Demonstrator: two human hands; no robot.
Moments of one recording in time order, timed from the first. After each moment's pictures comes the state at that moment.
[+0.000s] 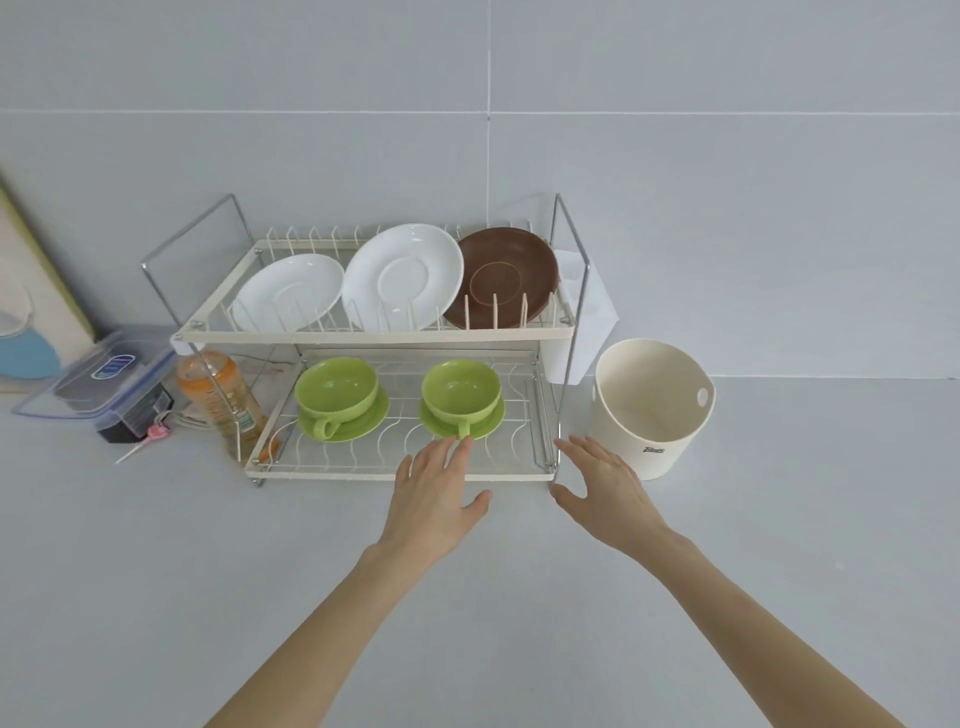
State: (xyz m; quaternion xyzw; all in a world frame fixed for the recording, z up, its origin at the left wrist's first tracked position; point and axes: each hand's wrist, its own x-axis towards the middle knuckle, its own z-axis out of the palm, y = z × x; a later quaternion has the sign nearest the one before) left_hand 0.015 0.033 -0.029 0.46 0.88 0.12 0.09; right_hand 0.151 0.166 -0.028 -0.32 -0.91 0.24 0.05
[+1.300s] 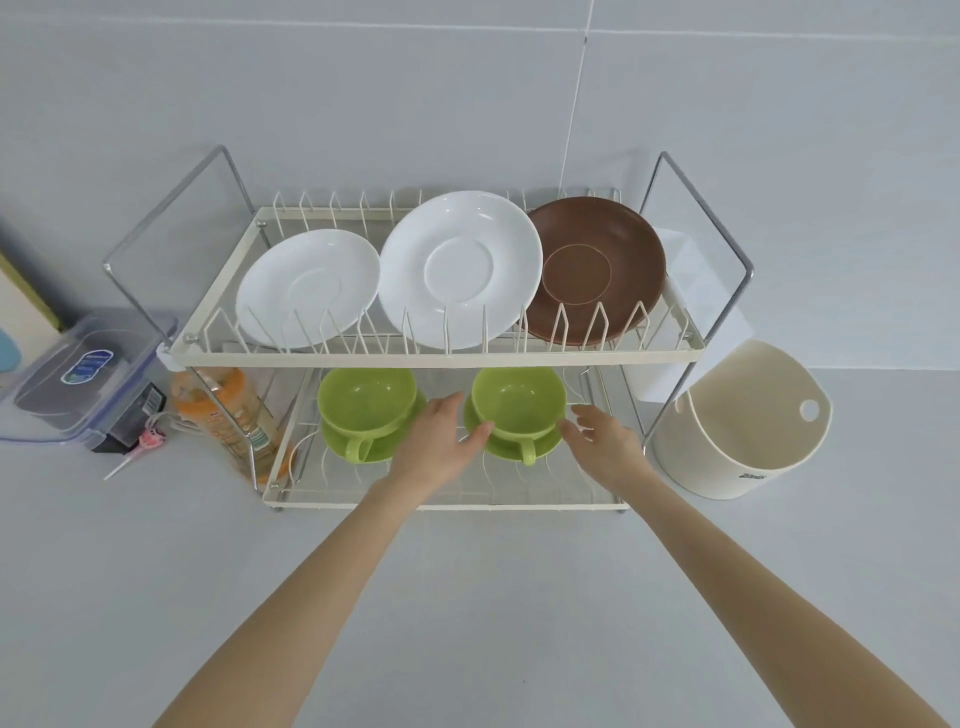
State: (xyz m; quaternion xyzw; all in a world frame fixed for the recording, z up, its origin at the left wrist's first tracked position) left_hand -0.124 0.075 -0.051 0.39 0.86 0.24 0.21; right_hand 0.015 0.196 -0.048 -0.46 -0.79 0.40 0.05
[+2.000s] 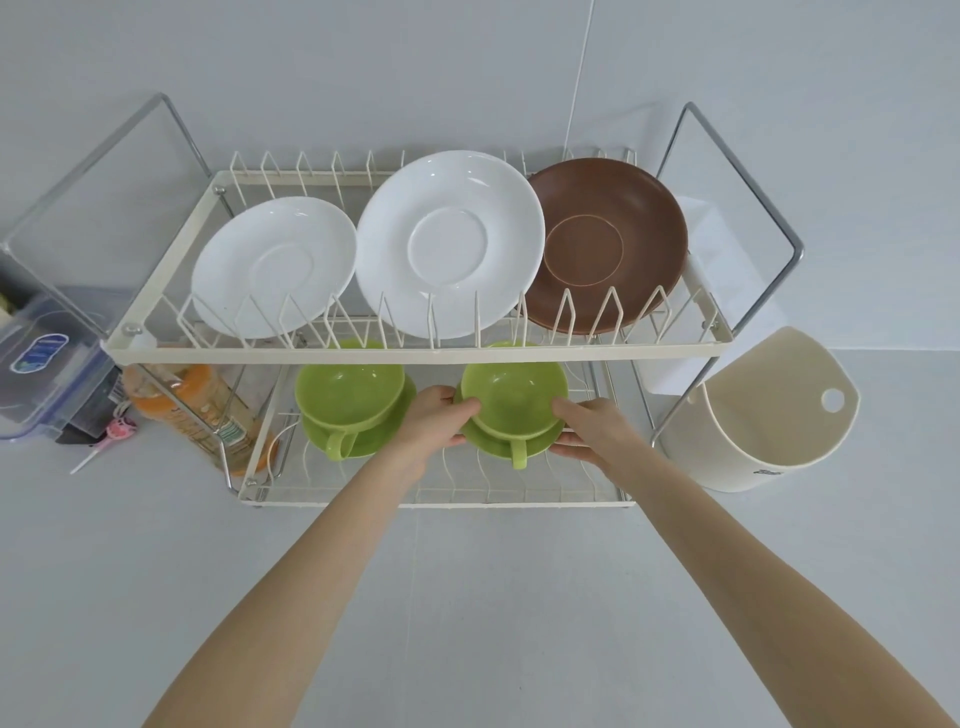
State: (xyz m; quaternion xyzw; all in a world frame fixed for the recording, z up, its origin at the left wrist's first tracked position) left_hand -0.137 0.104 -0.057 0.14 0.77 0.46 0.43; right_hand -0.010 0.218 -0.062 -0.52 -0.56 0.65 0.04
